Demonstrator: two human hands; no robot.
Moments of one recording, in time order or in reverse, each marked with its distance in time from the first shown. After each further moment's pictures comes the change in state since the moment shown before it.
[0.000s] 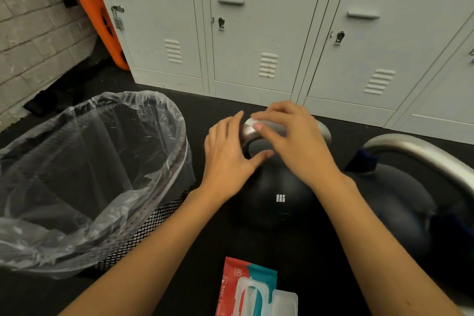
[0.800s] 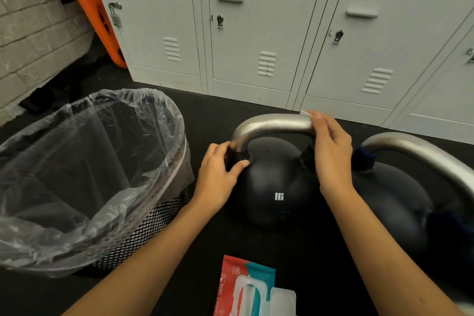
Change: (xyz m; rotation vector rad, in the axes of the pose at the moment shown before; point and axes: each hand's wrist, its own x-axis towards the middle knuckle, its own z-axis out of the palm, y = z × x) left_hand -0.022 -0.034 0.011 -0.177 -0.085 -0.219; right_hand -0.022 0.036 -0.003 0.482 0.412 0.479
